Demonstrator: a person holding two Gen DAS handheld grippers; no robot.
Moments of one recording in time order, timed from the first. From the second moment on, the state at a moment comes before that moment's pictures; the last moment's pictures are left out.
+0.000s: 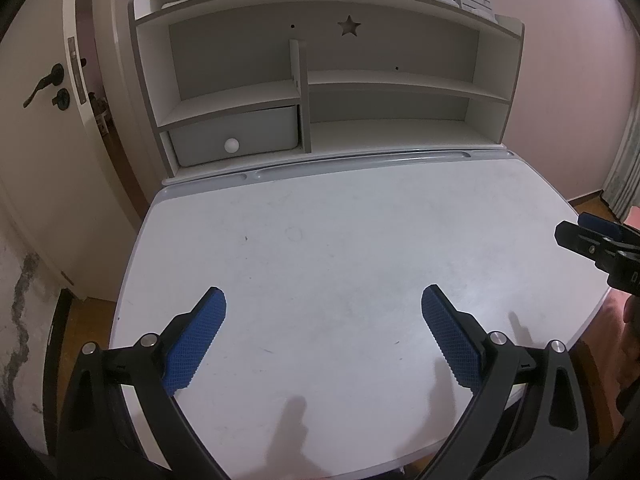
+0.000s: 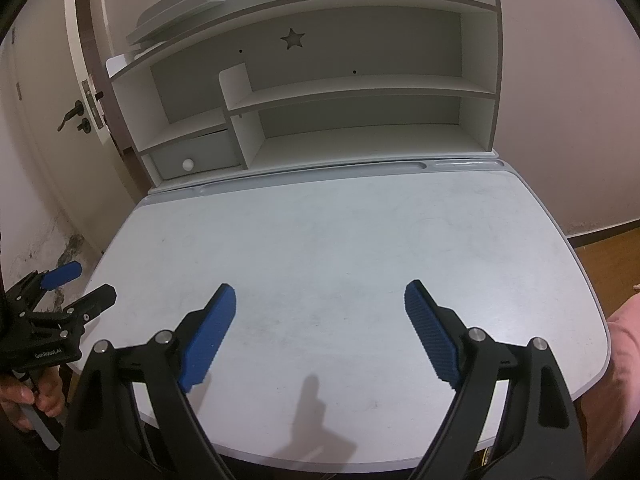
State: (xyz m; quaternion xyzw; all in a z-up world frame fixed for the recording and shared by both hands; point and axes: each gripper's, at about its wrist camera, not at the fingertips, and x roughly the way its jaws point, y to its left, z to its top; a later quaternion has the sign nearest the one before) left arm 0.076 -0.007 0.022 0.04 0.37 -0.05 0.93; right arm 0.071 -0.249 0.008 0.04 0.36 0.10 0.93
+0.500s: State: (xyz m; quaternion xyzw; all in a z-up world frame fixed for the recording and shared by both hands) left arm 0.073 -0.009 0.021 0.03 0.38 -0.05 0.92; right arm 0.071 -0.249 0.008 0.04 0.36 0.10 0.93
